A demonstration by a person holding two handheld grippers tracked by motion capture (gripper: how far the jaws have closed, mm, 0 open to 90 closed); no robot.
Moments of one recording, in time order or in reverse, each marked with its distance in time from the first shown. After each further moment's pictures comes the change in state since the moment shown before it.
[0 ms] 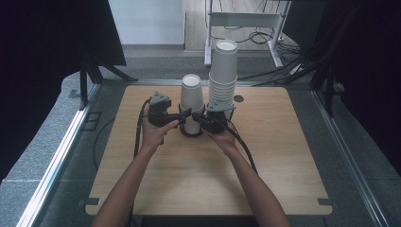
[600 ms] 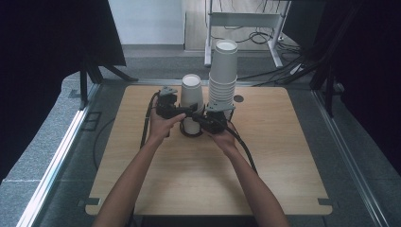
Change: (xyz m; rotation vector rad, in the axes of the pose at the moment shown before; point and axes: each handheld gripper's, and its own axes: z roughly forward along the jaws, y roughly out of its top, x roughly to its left) left arm 0.004 0.014 0.034 0.039 -0.010 0.008; right arm 0.000 -0.001 0.001 0.004 0.008 0.003
